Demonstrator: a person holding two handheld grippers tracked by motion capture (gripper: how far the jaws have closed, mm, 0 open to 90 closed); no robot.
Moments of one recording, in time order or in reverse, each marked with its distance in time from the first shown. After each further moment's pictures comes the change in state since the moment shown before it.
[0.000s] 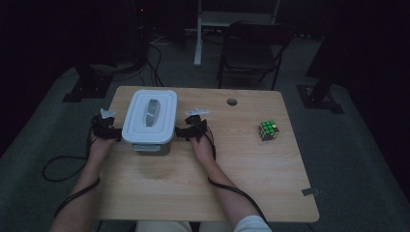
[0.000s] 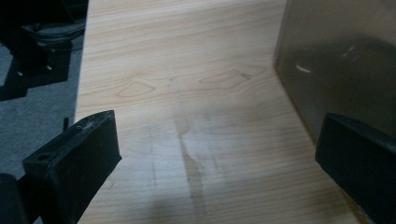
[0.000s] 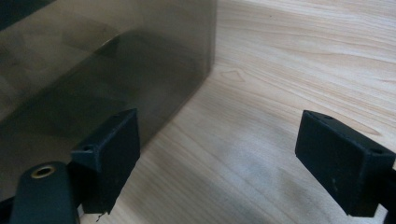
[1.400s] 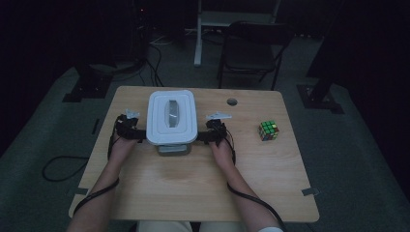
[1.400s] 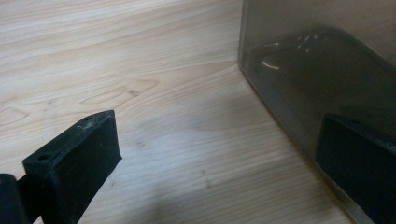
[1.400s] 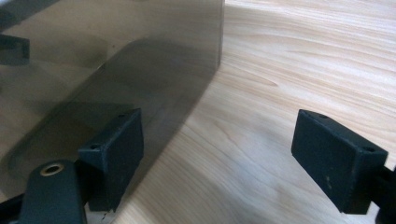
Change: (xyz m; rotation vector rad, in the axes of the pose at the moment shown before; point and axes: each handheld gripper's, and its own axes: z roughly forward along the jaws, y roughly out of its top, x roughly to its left) left arm -0.076 0.017 0.016 0.029 -0.097 0.055; right arm -0.044 -0.026 -0.056 -0.039 -0.007 0.027
